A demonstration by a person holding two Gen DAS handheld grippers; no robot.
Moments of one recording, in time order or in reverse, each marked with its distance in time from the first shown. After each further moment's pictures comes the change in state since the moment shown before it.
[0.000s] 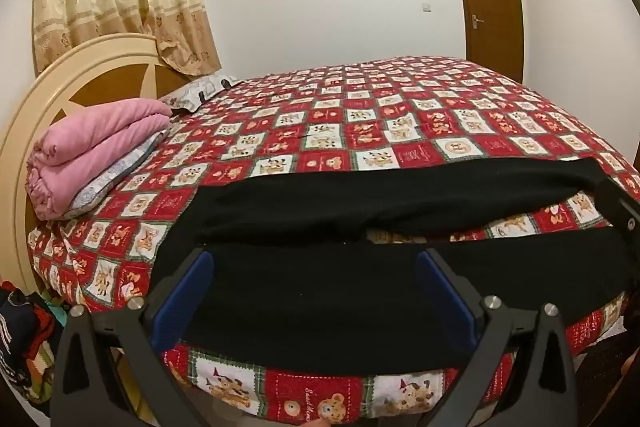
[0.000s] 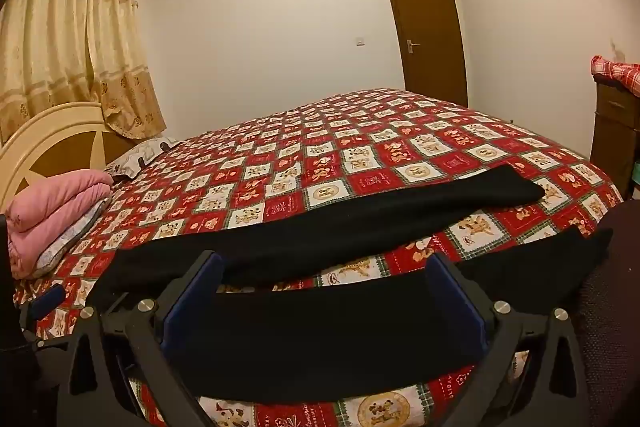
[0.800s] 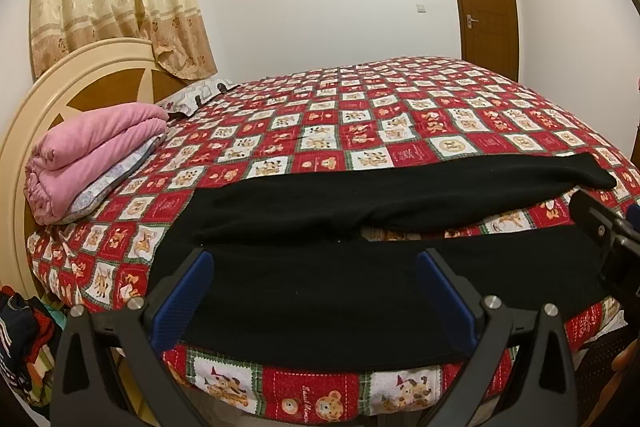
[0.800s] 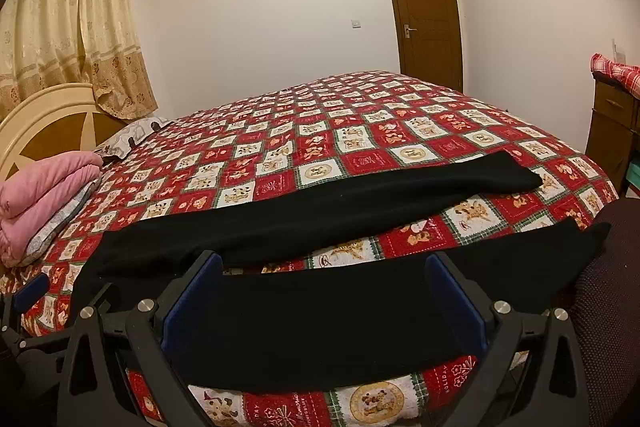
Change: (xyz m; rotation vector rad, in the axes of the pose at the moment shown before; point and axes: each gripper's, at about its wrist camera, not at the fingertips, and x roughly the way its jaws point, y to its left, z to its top) left arm -0.005 -0.003 -0.005 0.017 -0.020 -0.002; right arm 0.014 0.003 -0.006 -0.015 0.065 -0.035
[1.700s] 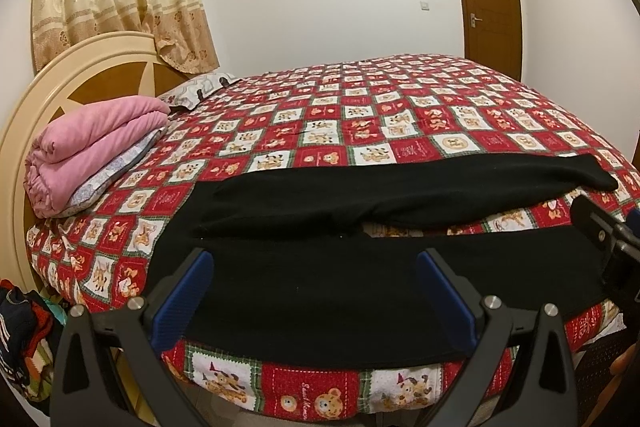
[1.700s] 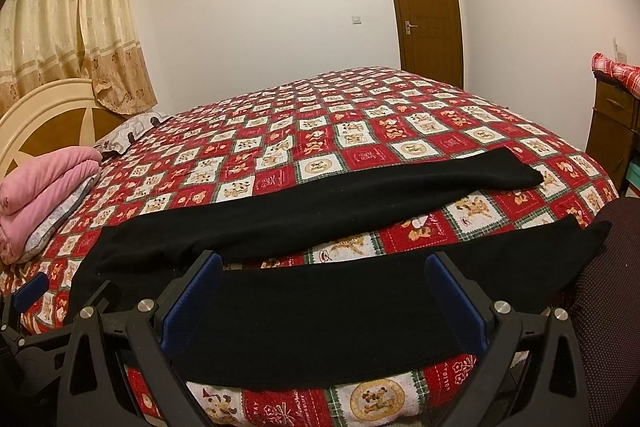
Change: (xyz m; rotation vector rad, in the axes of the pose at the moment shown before) left arm 0.004 0.002 -0.004 -0.012 0.018 -0.001; right arm 0.002 0.000 -0.003 -0.006 0.013 -0.002
